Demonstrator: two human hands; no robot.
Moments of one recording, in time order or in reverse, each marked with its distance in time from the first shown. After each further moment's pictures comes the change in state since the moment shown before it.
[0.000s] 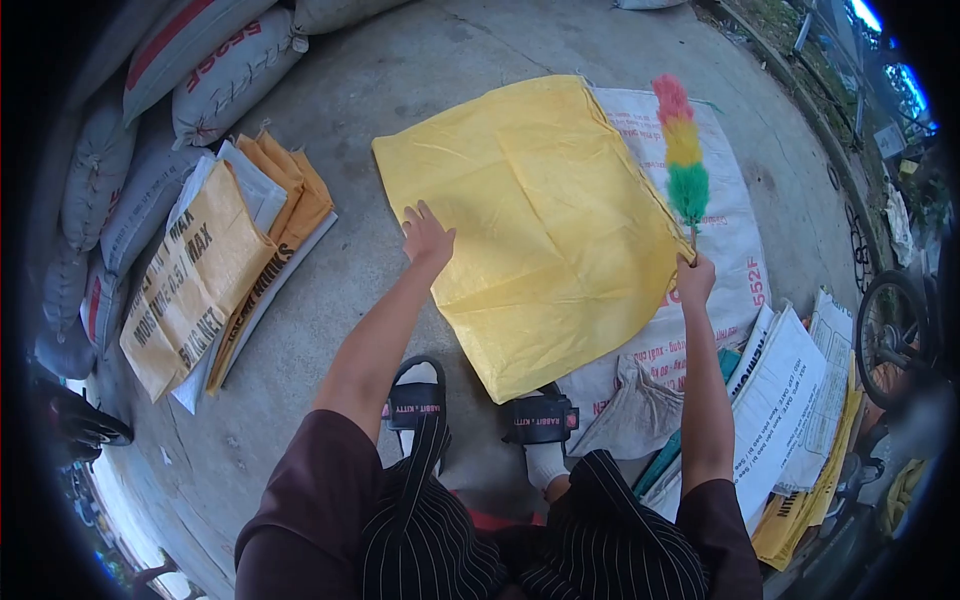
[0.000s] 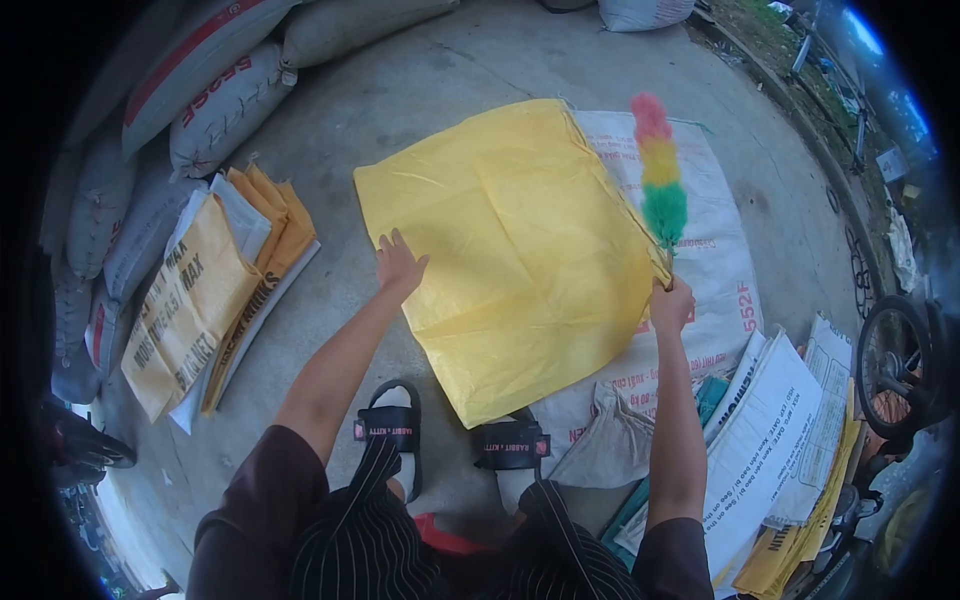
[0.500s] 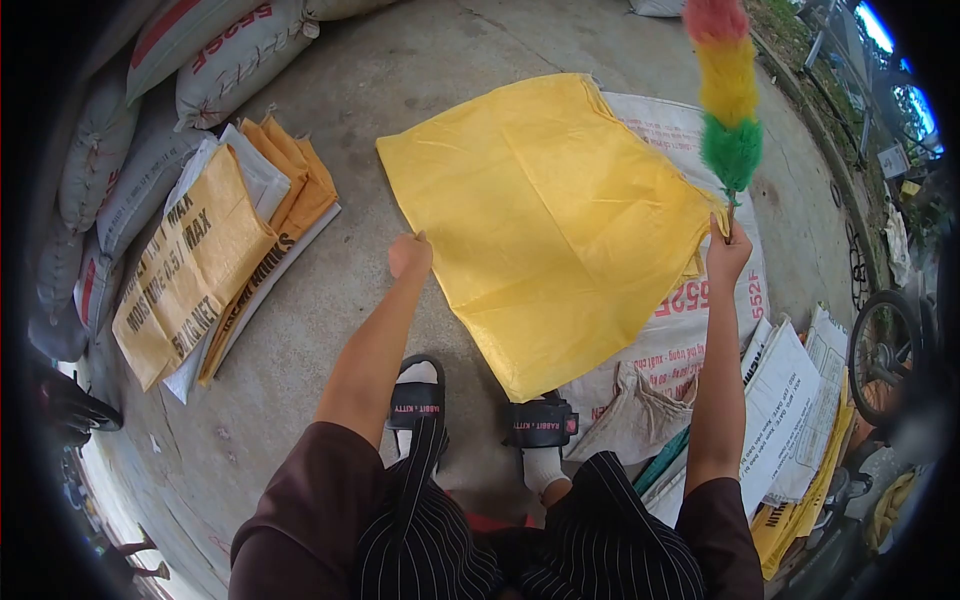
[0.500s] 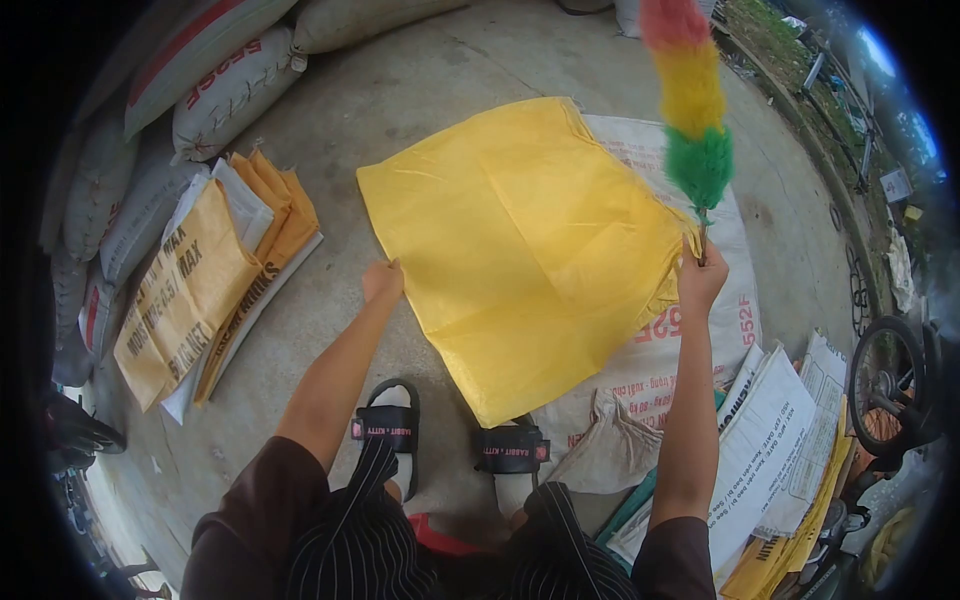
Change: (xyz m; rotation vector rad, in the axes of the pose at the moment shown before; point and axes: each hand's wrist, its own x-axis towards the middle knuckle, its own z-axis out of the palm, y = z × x) left_hand 0.007 -0.055 0.029 -0.268 -0.057 -0.325; right_hand 0.028 -0.081 -0.027 0.317 0.112 -0.343
